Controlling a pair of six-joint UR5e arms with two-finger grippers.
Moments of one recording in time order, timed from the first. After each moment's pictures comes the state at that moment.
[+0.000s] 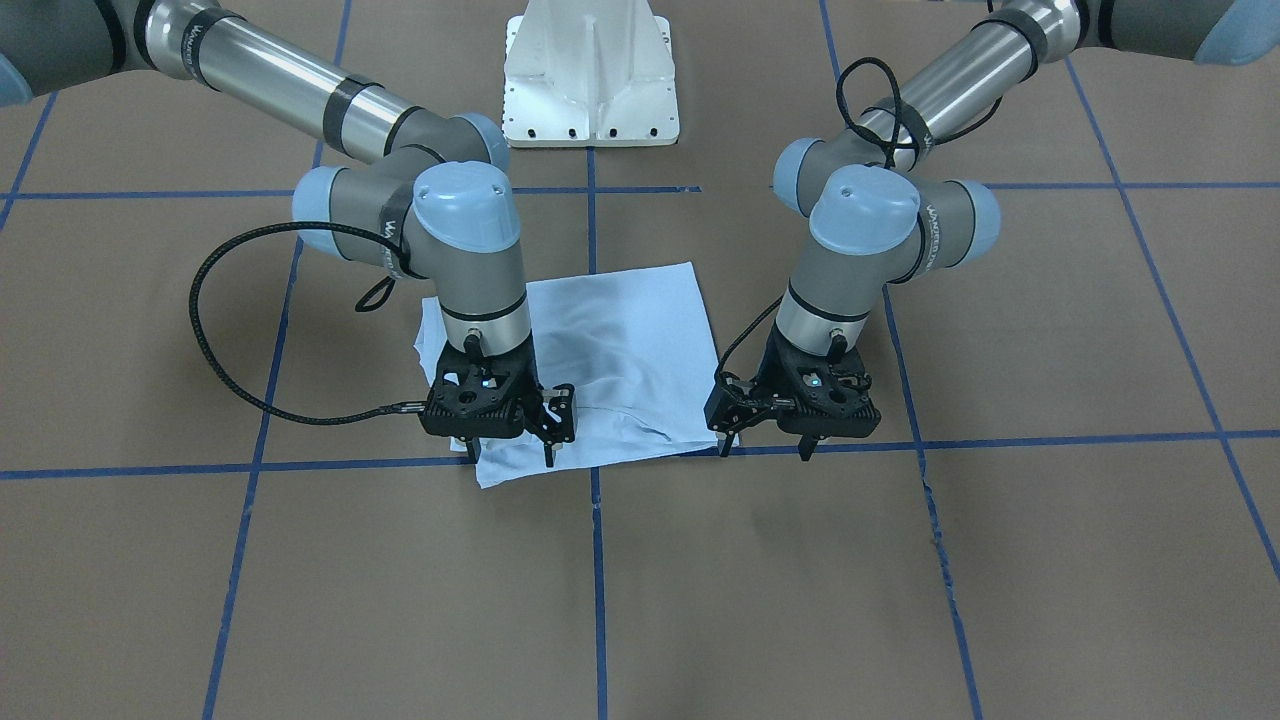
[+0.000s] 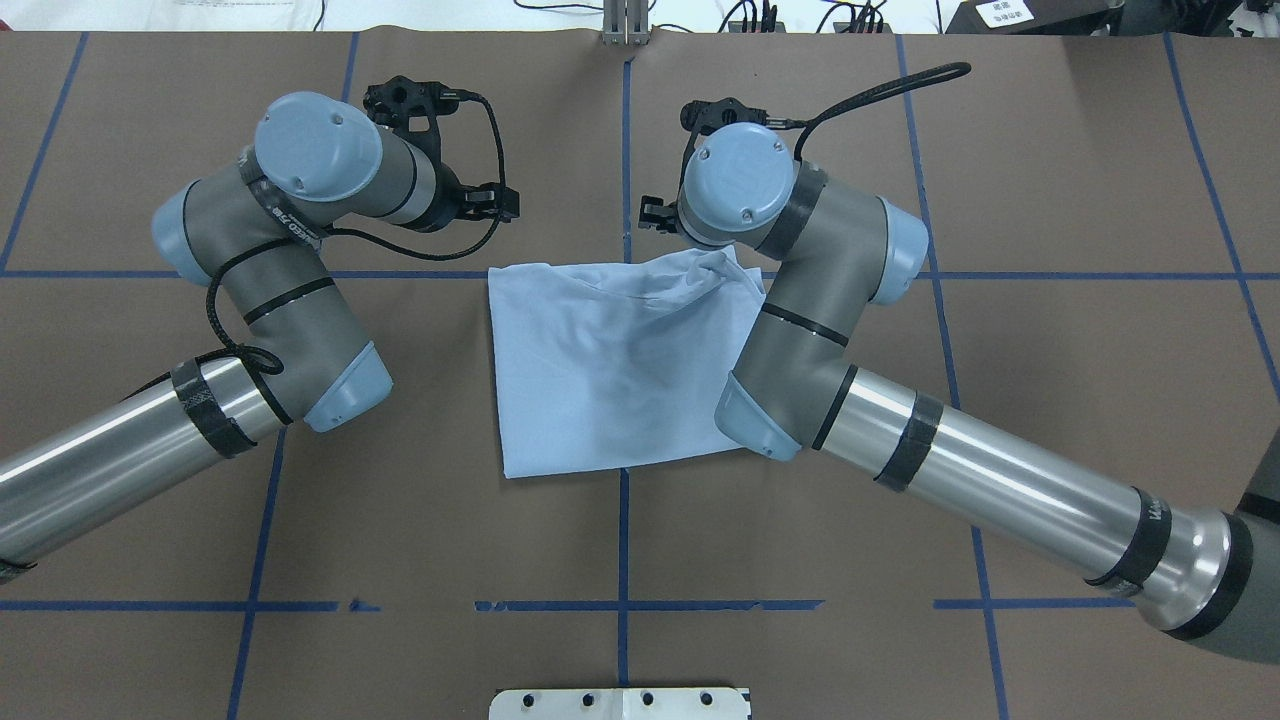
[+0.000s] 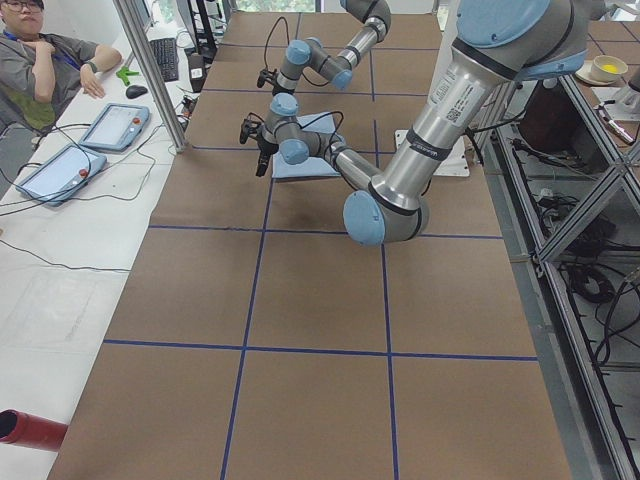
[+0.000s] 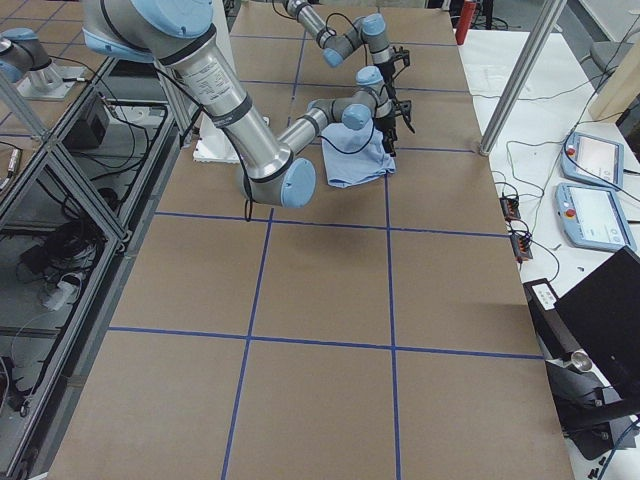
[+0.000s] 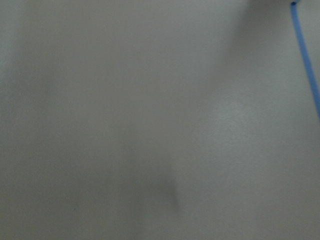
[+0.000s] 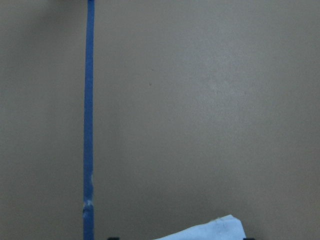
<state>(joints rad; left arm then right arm) -0.74 -2.22 -1.42 -2.08 -1.78 -1.11 0.61 -0.78 1.34 -1.28 1.59 1.29</state>
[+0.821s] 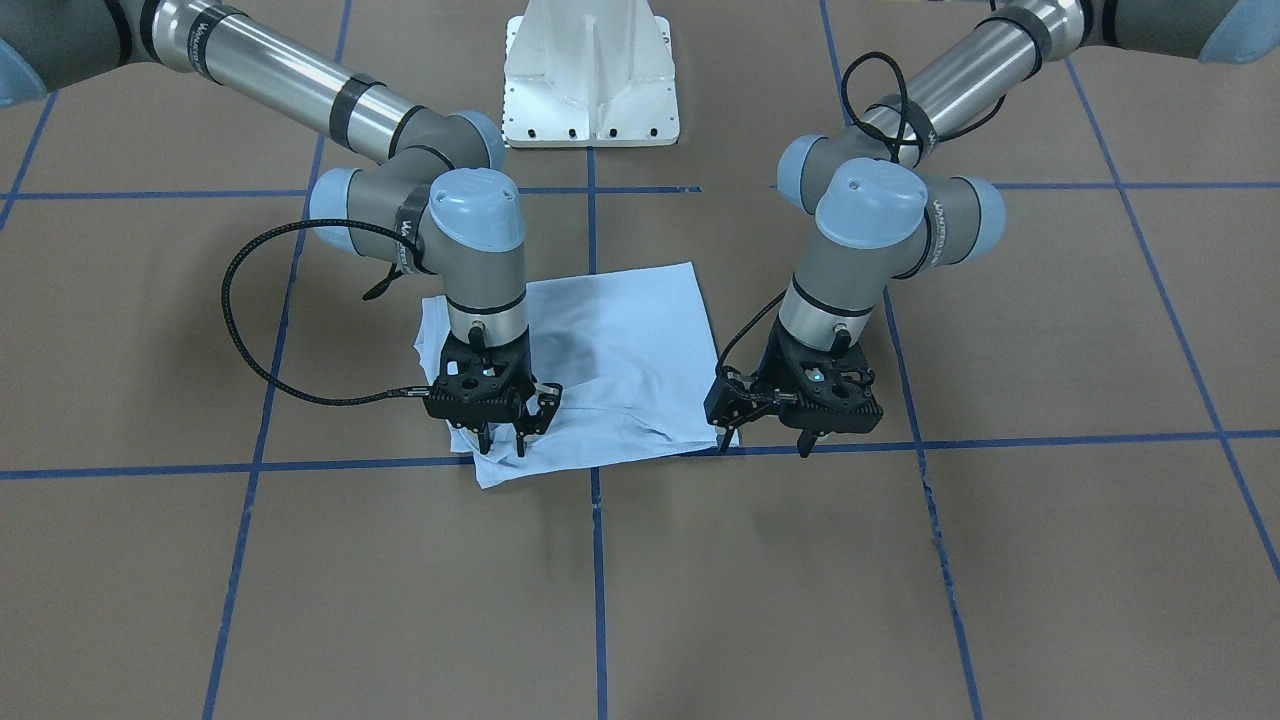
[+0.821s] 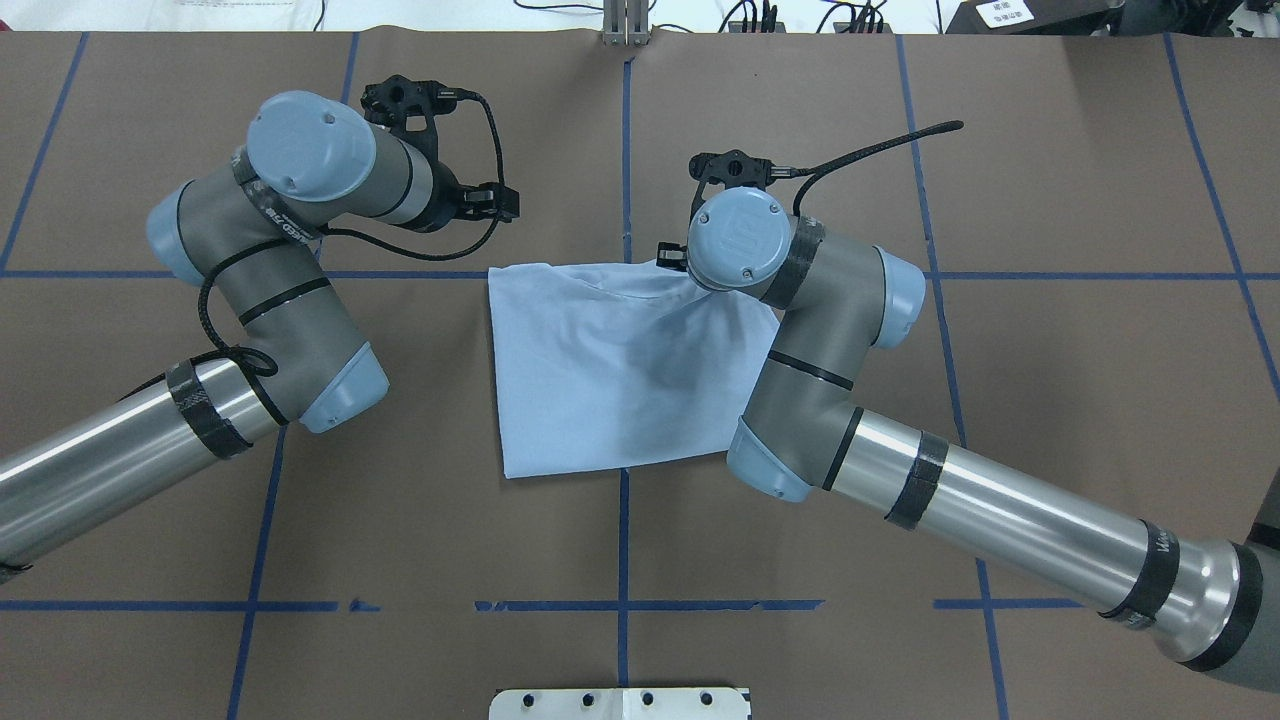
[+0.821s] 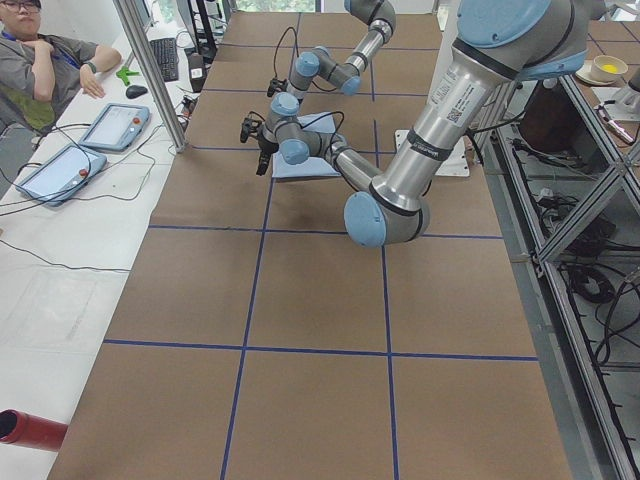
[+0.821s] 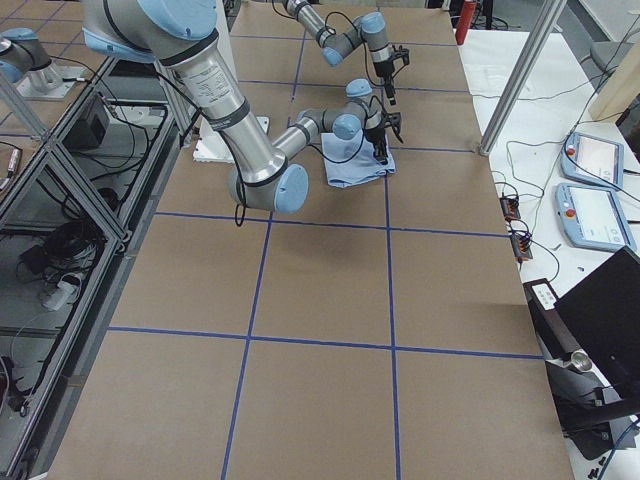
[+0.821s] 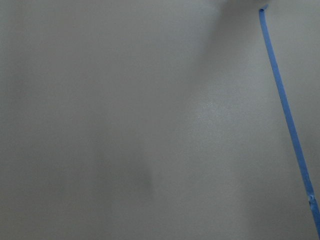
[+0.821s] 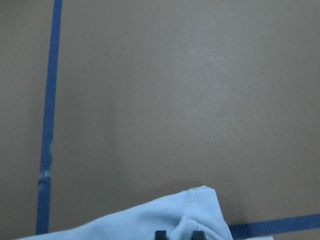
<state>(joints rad) -0.74 -2.22 -1.42 -2.09 -1.79 -1.11 0.58 -0.82 1.35 -1.28 1.56 1.29</state>
